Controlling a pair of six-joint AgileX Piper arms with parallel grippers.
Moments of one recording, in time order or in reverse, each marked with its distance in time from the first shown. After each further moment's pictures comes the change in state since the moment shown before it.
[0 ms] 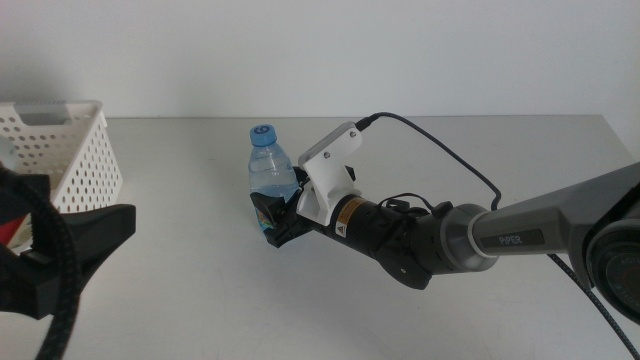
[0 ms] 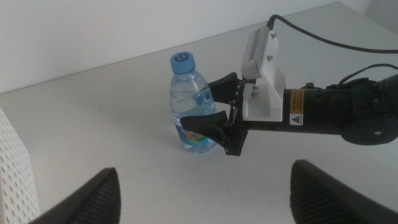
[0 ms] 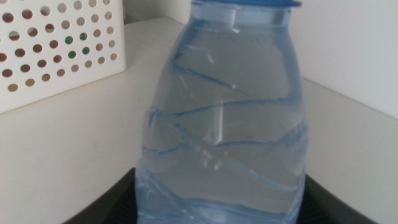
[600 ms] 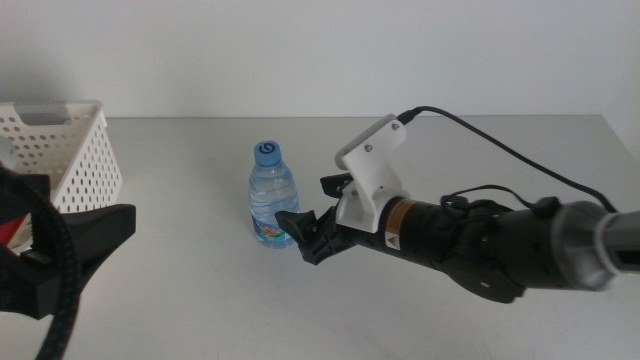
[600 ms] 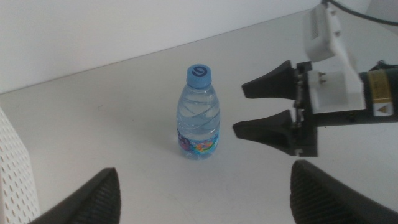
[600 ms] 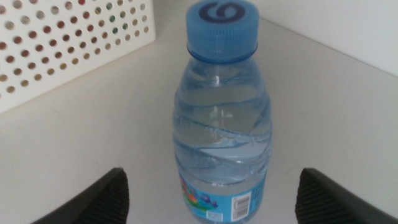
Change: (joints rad) left arm 0.000 0.000 0.000 0.000 0.000 0.000; right arm 0.001 -0.330 0.263 -0.135 0.196 0.183
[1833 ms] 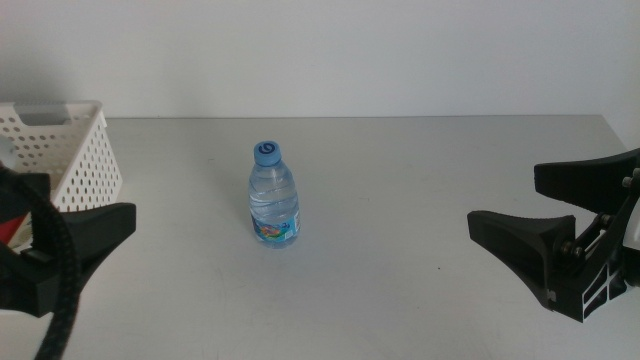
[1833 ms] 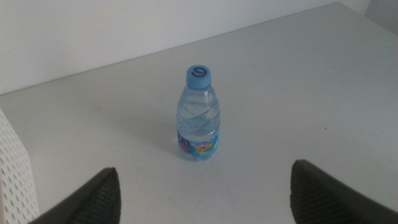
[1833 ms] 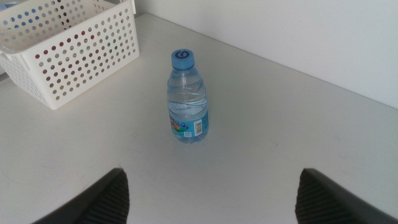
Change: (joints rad) left arm 0.000 0.000 0.000 0.000 -0.001 0.000; right arm 0.000 -1.057 0.266 0.454 0.852 -0.343
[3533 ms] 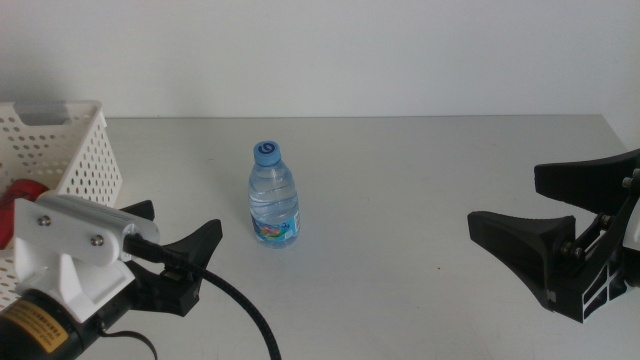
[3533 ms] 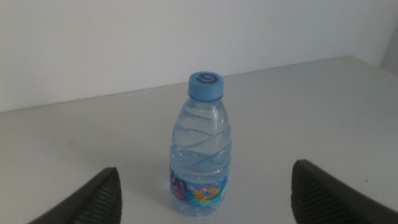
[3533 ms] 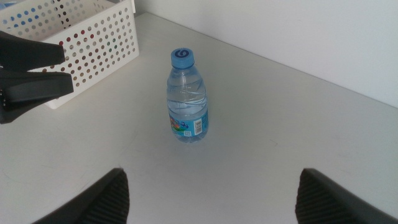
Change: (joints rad) left arm 0.000 0.396 0.488 -0.012 -1.134 -0.065; right arm 0.000 0.000 0.000 0.000 0.003 0.000
